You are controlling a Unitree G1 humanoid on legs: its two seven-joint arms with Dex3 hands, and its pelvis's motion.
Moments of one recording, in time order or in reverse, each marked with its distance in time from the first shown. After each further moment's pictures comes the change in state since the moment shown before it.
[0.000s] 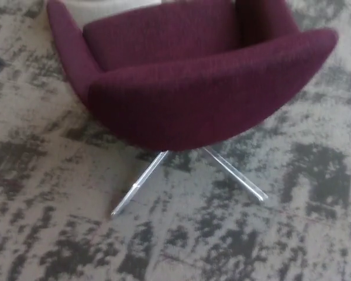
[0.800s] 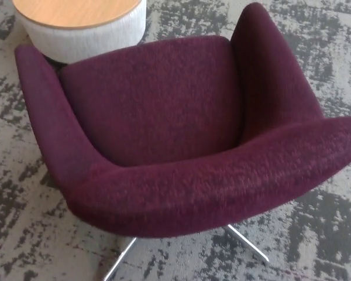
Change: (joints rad) left_arm -0.020 -0.003 0.014 -0.010 -0.004 0.001 -0.001; right_arm 0.011 0.004 -0.006 -0.005 0.011 -0.009 0.012
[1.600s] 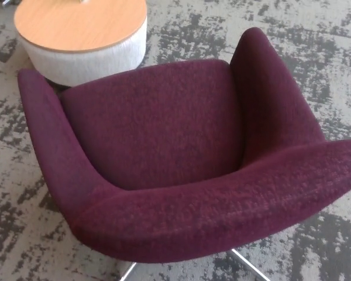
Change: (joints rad) left_arm -0.004 -0.047 0.143 0.005 -0.052 0.076 -0.033; right_arm 0.073 0.008 -0.011 -0.126 0.022 -0.018 0.007
